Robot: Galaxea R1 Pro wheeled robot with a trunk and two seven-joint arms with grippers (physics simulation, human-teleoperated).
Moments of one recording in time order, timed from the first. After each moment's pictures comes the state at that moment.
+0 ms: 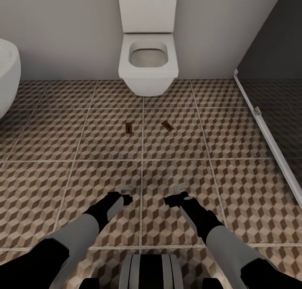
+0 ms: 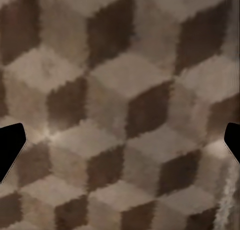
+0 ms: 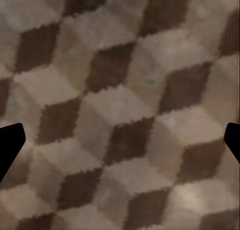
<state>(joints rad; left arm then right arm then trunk) -0.92 -0.10 -0.44 -0.36 0.55 0.40 0.34 -0.81 0.08 0.36 -0.53 -0.10 0.33 -0.03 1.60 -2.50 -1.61</state>
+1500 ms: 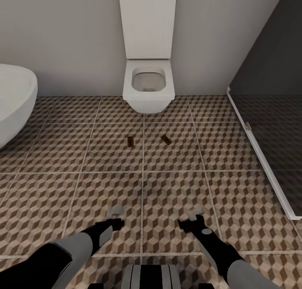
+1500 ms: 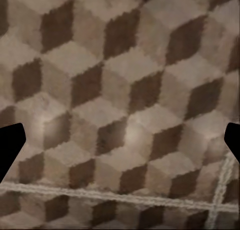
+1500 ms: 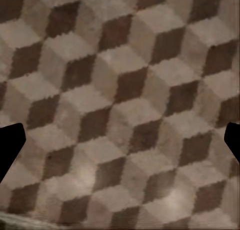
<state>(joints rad) -0.88 -0.09 -0.44 0.03 0.55 0.05 0.13 -0.61 -0.03 0.36 -0.49 -0.11 0.06 -0.03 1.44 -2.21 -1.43</state>
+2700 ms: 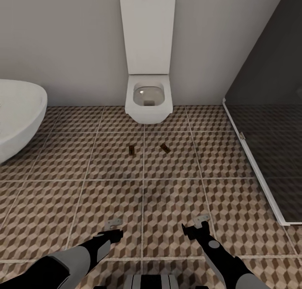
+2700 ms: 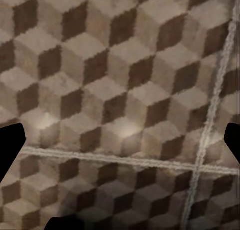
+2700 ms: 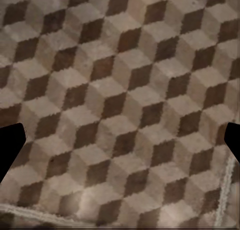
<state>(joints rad) -0.80 -0.09 -0.43 0.04 0.55 -0.03 0.10 -0.54 -0.07 0.35 -0.49 -0.11 -0.10 -0.03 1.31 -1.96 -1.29</state>
